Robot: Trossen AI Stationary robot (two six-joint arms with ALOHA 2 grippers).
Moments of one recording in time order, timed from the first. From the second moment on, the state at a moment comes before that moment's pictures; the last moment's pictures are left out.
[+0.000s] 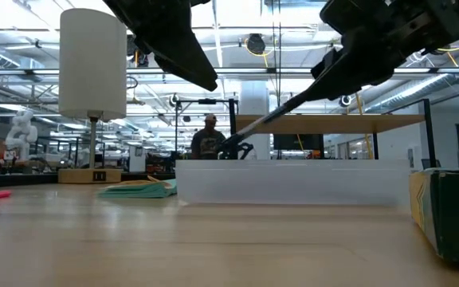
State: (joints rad) left arm -0.28 1.61 1.10 -0.29 -0.27 -0.17; right arm 0.26 1.34 0.59 0.18 0.05 0.09
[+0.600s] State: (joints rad) left arm -0.28 1.61 1.10 -0.28 -0.27 -0.17; right arm 0.26 1.45 0.59 0.29 0.05 0.08
